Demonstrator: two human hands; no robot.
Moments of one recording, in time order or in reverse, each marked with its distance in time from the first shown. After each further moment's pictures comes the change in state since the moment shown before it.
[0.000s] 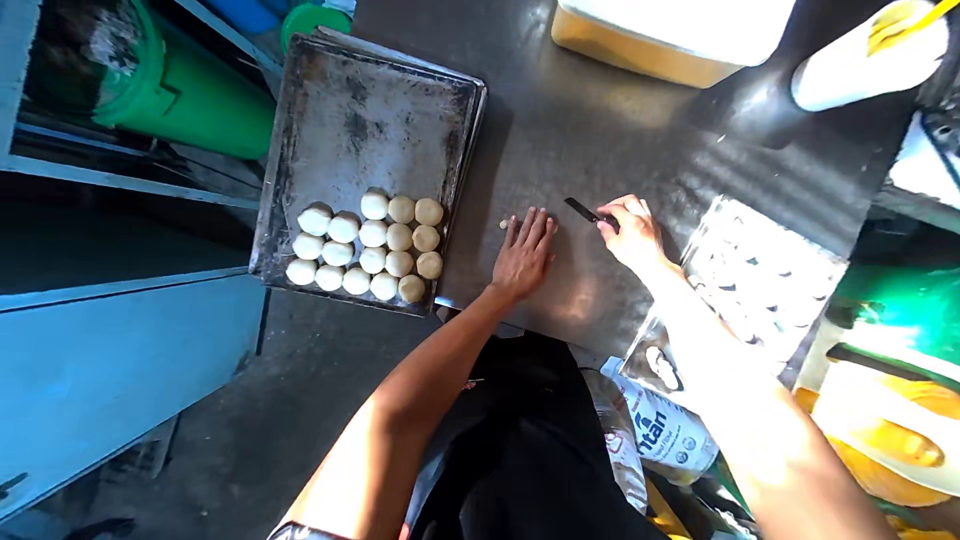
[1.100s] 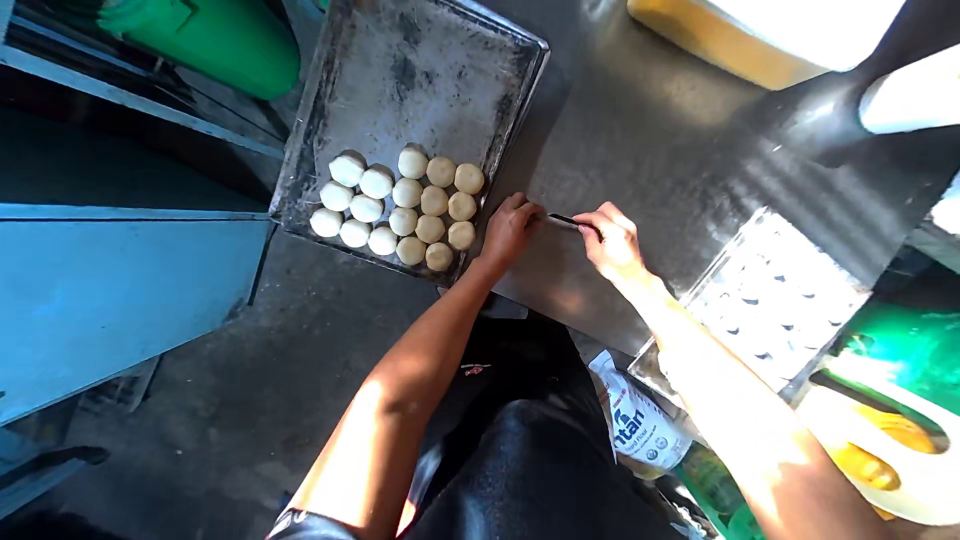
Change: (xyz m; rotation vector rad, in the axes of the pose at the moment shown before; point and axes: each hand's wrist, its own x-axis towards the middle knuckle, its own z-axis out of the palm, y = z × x) left_hand -0.026 -0.075 -0.035 -0.456 0.108 -0.285; right_hand -0.027 -0.114 0.026 0.257 0.004 -0.236
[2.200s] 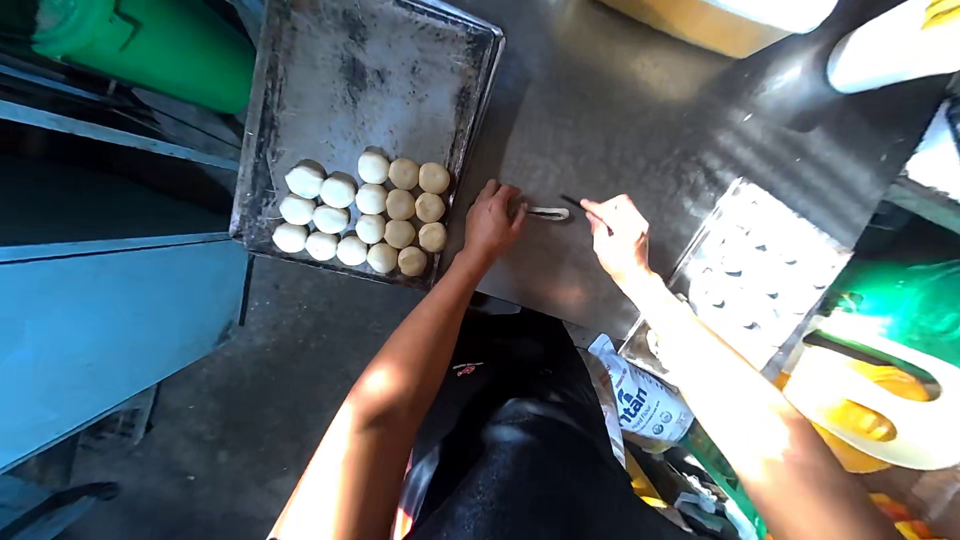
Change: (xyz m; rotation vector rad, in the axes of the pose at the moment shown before) left_hand 0.011 0.022 0.003 0.061 -0.049 -0.116; right_hand -0.033 0.041 -0.014 -0.109 0.244 -0.025
